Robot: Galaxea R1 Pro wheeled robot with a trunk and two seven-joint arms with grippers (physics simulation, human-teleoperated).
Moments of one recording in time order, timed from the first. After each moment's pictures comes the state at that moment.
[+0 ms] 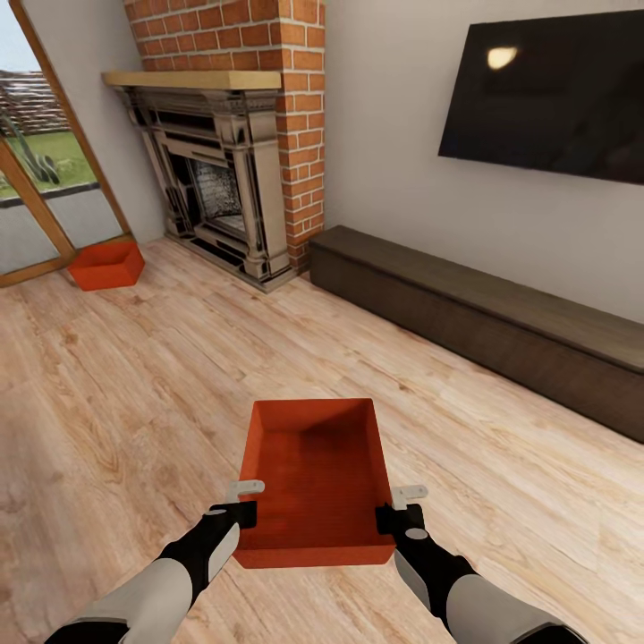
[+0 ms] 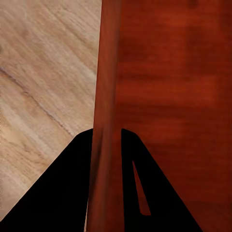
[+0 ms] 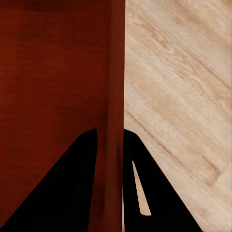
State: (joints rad) left arm -0.71 -0.09 0.00 -0.27 0.06 0.15 0.16; right arm -0.68 0.11 0.28 -0.22 -0.15 -0.08 -0.20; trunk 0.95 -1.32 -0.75
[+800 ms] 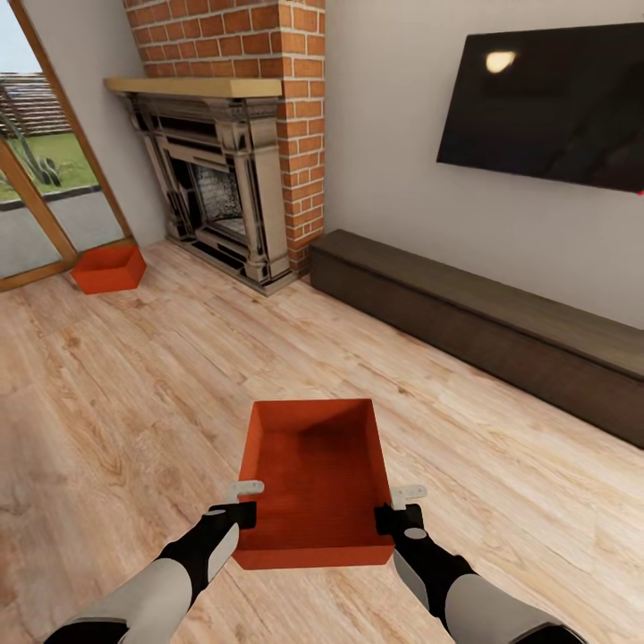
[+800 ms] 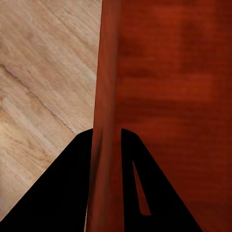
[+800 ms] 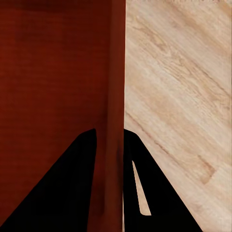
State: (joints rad) left arm -0.71 -0.09 0.01 -0.27 0.06 0.15 0.16; right arm -0.68 0.11 0.27 -0.22 -0.14 -0.07 -0.21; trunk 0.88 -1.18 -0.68
